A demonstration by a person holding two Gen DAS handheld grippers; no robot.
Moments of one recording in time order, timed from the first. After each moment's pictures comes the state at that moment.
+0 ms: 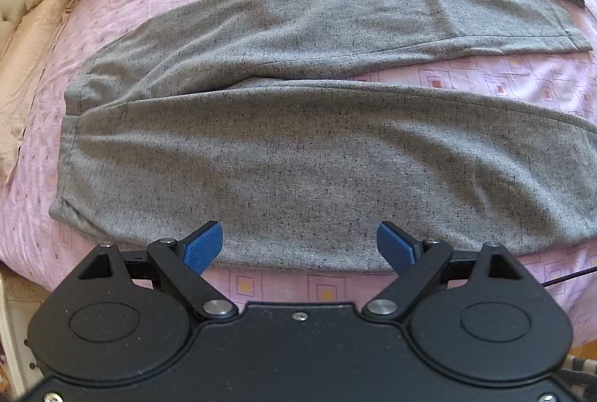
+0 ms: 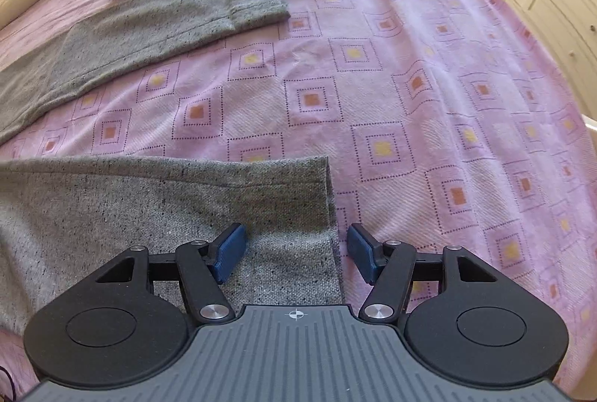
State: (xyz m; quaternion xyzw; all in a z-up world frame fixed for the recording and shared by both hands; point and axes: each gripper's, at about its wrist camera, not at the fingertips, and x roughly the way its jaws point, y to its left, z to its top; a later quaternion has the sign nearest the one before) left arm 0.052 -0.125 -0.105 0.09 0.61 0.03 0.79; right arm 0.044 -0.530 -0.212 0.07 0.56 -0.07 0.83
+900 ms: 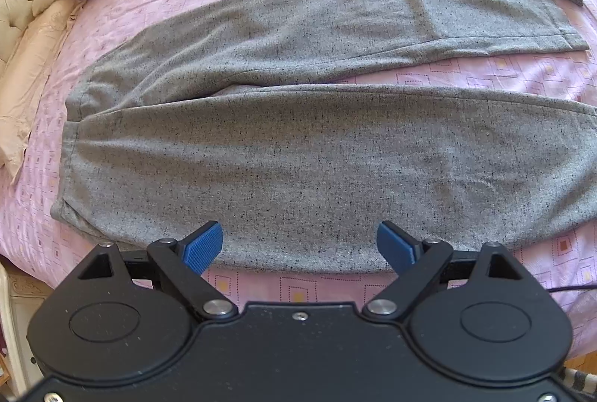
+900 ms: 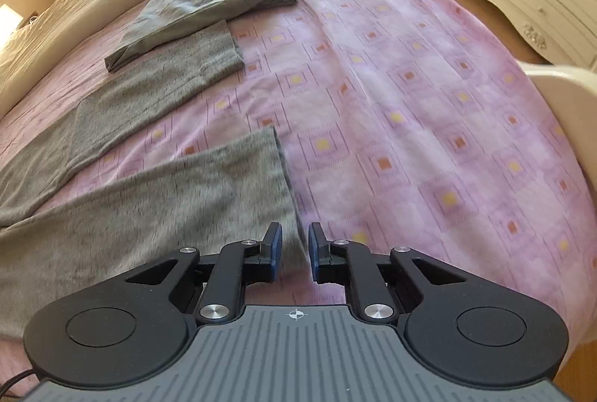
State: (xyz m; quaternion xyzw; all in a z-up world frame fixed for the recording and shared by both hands) left arm 0.049 -0.158 -0.104 0.10 0.60 0.04 0.79; right arm -0.024 -0.565 -0.167 0.19 0.50 -0.10 0.84
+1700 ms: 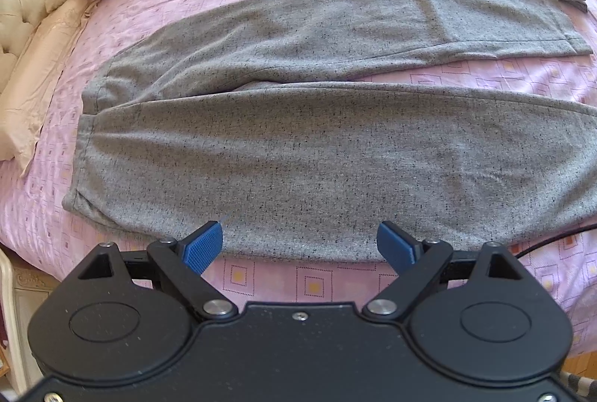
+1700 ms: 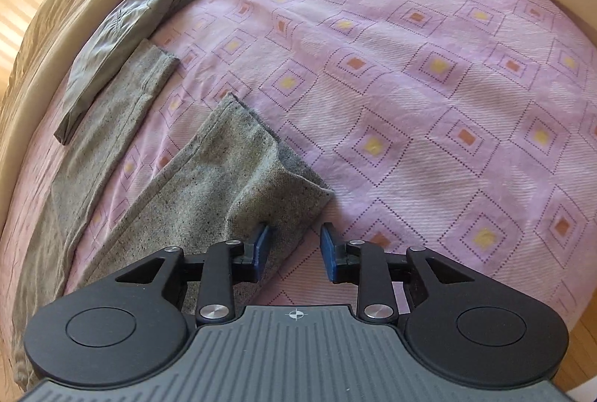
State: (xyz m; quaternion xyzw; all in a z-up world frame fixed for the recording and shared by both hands) left arm 0.032 -0.146 -0.095 0.10 0.59 0.05 0.80; right arm -0.024 -0.545 -0.207 0.37 0.47 -0.22 0.77
